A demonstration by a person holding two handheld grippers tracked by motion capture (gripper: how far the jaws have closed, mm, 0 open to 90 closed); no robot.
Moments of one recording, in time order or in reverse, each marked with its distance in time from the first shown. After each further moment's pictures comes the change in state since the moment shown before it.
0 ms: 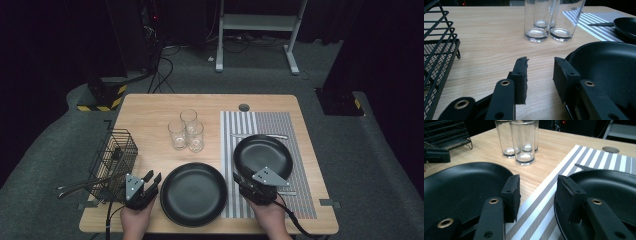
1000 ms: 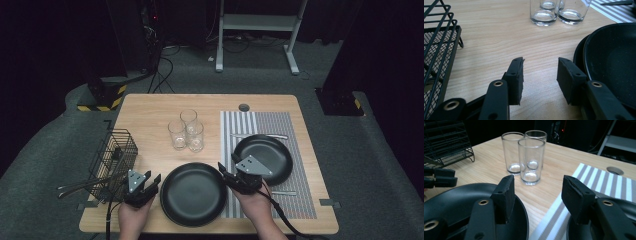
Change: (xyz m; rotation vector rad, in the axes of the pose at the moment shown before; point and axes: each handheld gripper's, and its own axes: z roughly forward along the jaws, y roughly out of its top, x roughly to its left) left arm 0.007 0.004 0.010 0.133 0.027 0.029; right arm 0.028 0.041 0.026 -0.029 -0.018 -0.049
